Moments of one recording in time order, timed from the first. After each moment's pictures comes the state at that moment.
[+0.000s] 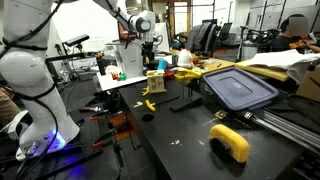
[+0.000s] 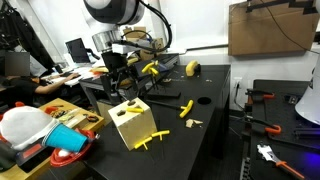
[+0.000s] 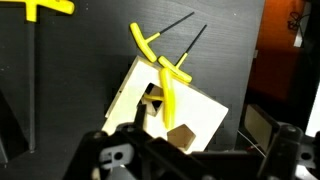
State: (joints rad) arm 0.24 0.42 0.16 -1.74 0.10 2.12 0.23
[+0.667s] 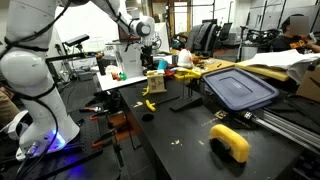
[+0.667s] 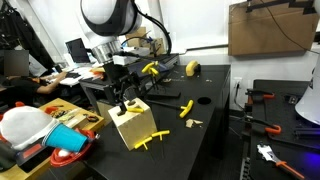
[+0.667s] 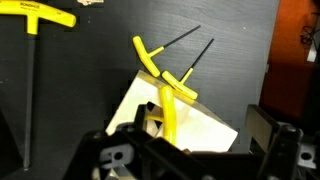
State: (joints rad) arm 0.27 0.48 0.16 -1.71 0.06 2.08 0.26
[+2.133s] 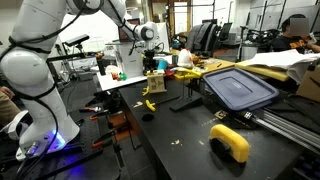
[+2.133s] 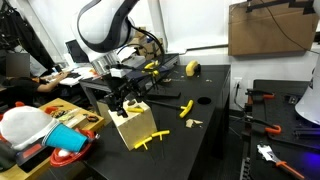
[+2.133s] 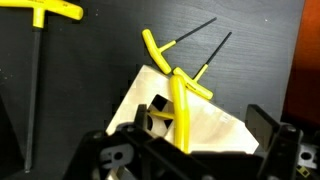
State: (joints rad) arm 0.30 0.61 0.13 -1.58 0.00 2.01 0.30
